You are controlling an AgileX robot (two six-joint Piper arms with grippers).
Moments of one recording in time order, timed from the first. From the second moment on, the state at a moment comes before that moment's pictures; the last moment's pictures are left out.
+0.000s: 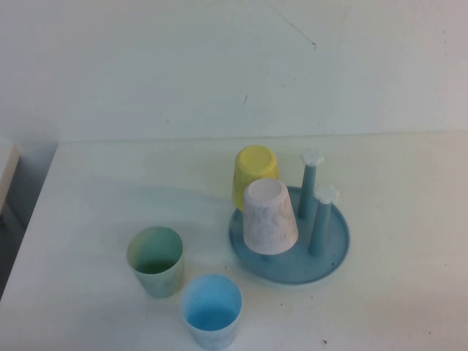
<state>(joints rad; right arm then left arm) 0.04 -0.01 0.03 -0.05 0.42 -0.17 0.05 -0.01 0.02 -0.18 0.37 0.23</state>
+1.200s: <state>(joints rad) 0.04 -0.01 0.03 -0.05 0.42 -0.17 0.05 -0.01 0.03 -1.19 0.15 0.20</state>
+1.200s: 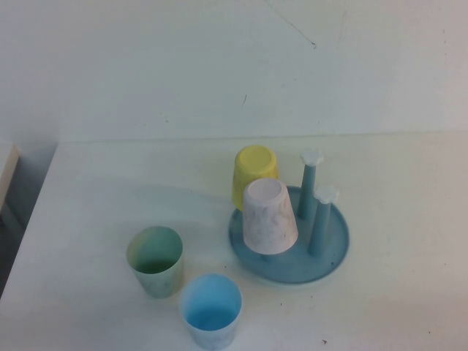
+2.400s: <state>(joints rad) 0.04 -0.01 0.03 -0.05 0.42 -0.17 -0.20 1.19 -1.28 -0.46 1.11 0.67</state>
